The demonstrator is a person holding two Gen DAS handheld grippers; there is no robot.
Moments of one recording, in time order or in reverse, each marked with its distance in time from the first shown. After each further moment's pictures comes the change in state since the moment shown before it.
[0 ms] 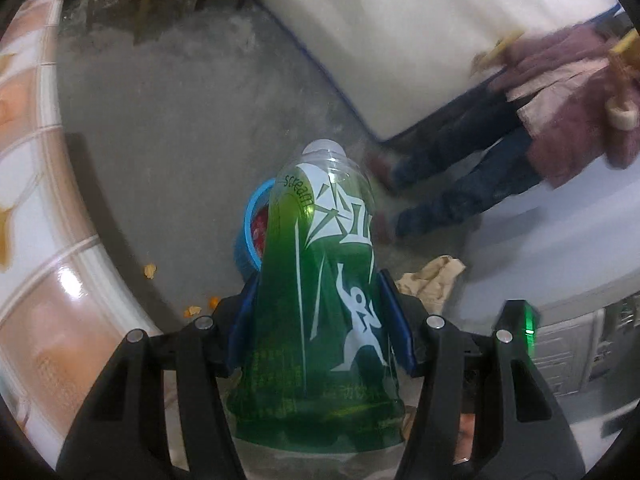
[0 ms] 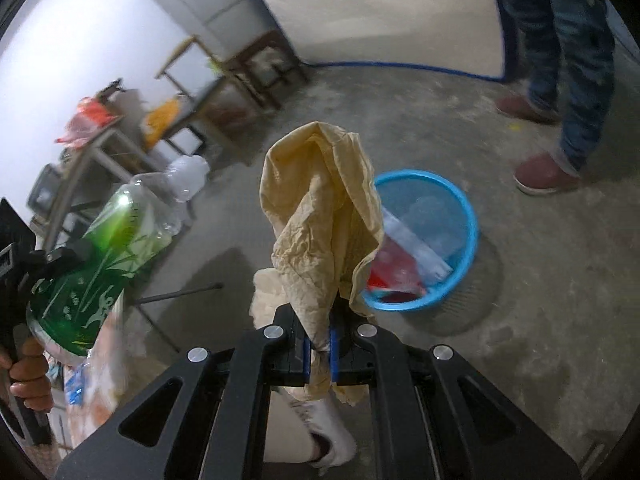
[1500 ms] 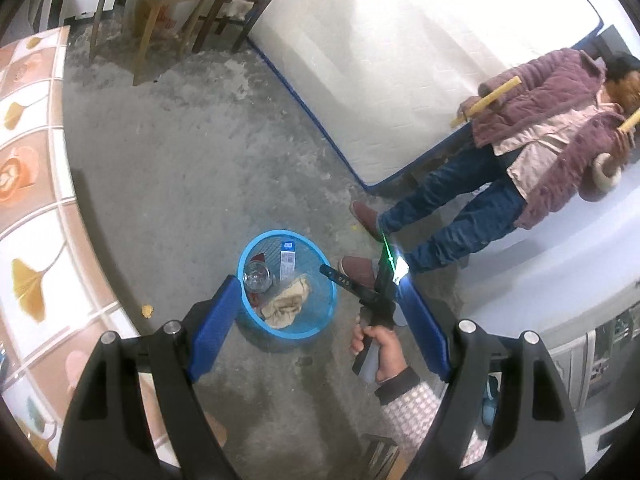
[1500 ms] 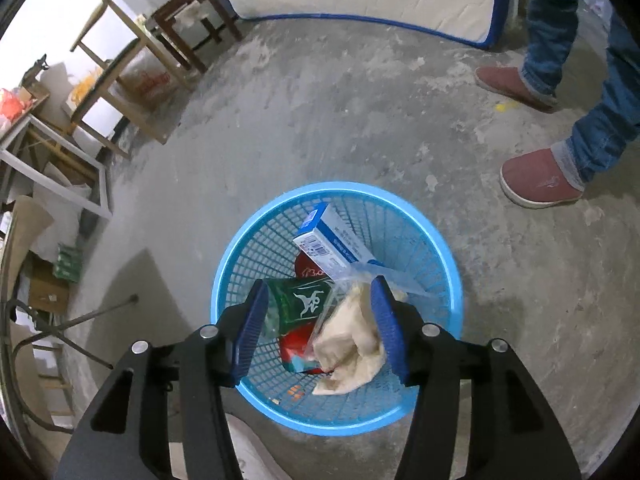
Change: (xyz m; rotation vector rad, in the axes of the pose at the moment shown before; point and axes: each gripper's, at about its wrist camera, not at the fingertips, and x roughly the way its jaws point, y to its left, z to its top) left arm -0.079 -0.019 0.010 0.002 -0.198 -0.059; right arm 0.177 -0.071 0.102 0.006 0.149 -0.200
